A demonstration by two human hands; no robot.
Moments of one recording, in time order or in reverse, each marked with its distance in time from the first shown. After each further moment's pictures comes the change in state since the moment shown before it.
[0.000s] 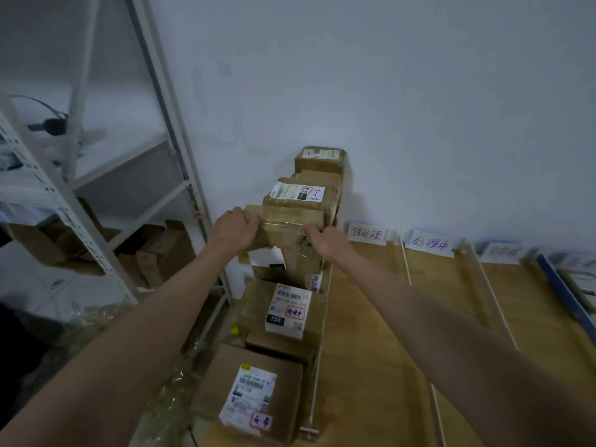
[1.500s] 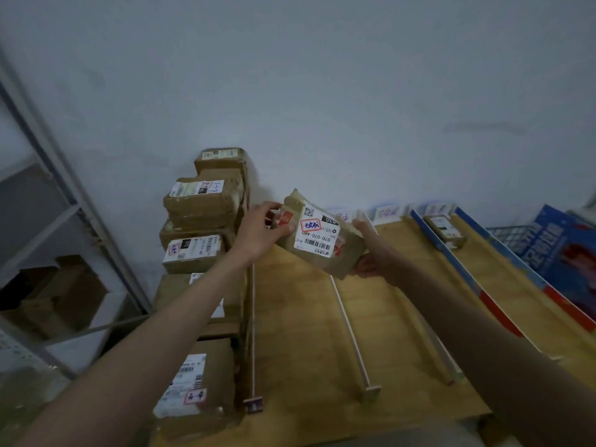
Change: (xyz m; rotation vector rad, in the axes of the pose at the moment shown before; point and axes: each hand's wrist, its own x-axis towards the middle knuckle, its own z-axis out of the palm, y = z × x) left_hand -0.136 0.166 0.048 -0.629 -0.193 0.562; right_hand -0.179 0.185 -0.123 0.646 0.304 0.320
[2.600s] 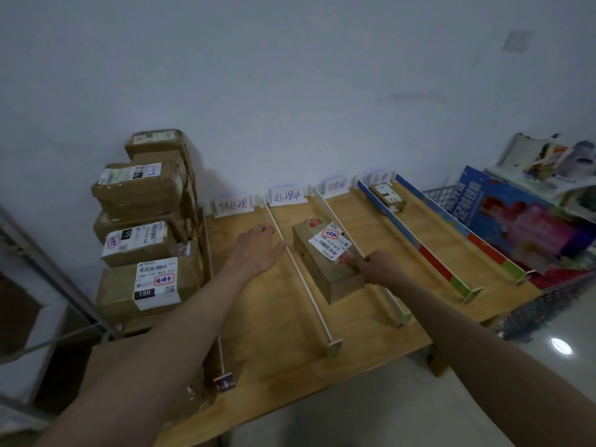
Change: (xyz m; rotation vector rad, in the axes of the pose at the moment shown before) left_hand -0.030 -0.010 0.106 0.591 -0.325 0.090; right_hand -0.047 0.112 -0.070 -0.643 0.224 0.067
